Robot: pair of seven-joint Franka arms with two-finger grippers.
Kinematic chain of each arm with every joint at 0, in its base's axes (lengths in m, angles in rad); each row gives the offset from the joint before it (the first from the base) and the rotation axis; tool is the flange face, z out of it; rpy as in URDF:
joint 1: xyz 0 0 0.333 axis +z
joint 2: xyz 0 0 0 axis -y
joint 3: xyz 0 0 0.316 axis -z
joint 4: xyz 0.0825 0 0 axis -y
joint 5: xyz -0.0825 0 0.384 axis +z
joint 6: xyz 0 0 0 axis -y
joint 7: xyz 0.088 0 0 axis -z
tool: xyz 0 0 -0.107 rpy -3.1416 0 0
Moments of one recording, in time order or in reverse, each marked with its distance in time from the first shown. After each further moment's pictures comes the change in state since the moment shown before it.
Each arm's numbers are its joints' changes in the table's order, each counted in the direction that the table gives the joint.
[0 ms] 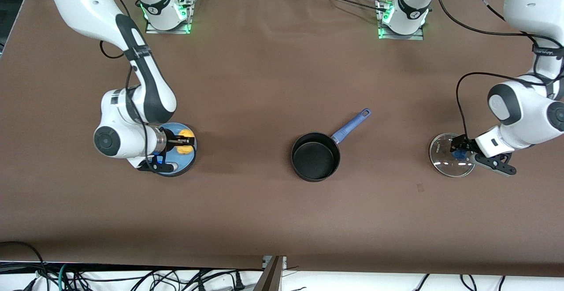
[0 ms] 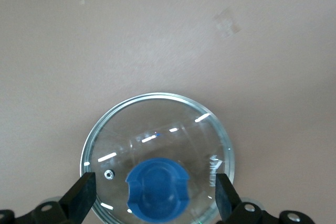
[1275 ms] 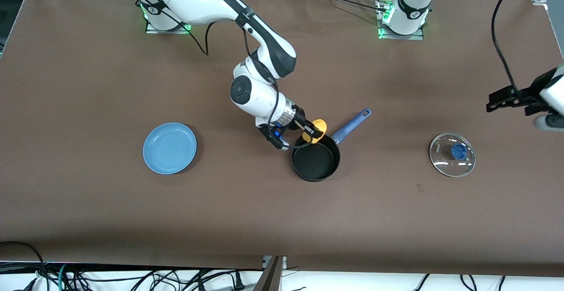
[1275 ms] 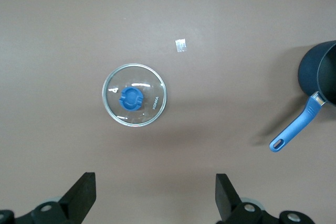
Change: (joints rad) left arm -0.012 0.319 0.140 0.411 0.241 -0.756 -0.595; right arm 0.441 -0.265 -0.136 0.326 0.294 0.598 0.895
